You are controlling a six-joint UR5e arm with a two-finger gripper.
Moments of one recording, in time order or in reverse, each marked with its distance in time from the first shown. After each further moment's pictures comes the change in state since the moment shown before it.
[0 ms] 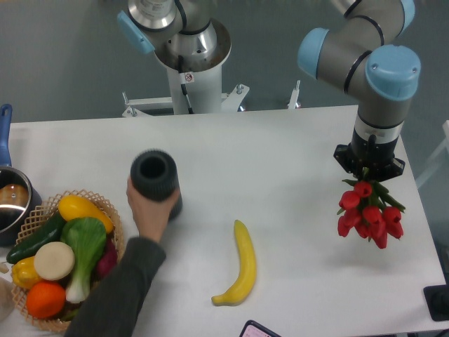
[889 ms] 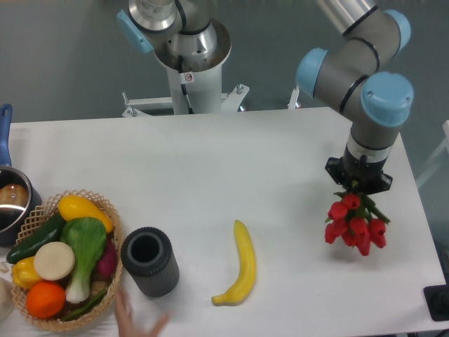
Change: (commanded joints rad) arm -0.025 -0.068 -0.017 0.002 -0.011 0.003
